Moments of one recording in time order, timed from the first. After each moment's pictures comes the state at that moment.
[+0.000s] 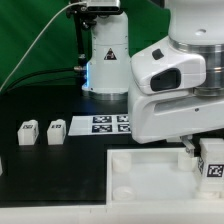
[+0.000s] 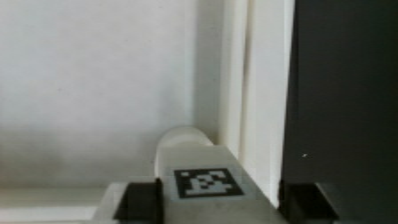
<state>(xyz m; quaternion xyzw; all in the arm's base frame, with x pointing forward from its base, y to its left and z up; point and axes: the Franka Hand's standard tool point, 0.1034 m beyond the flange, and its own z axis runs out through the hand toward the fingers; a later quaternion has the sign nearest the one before) 0.621 0.114 0.083 -0.99 -0.02 0.09 0.08</state>
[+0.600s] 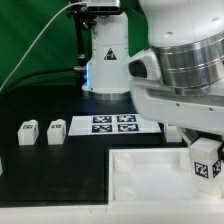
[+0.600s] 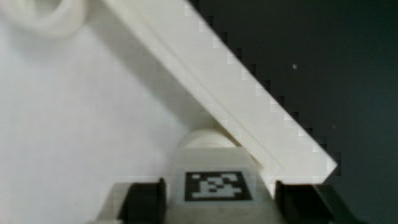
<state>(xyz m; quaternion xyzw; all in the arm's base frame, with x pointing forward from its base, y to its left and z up) 0.619 0.120 0.080 -0.89 0.44 0.10 0.09</state>
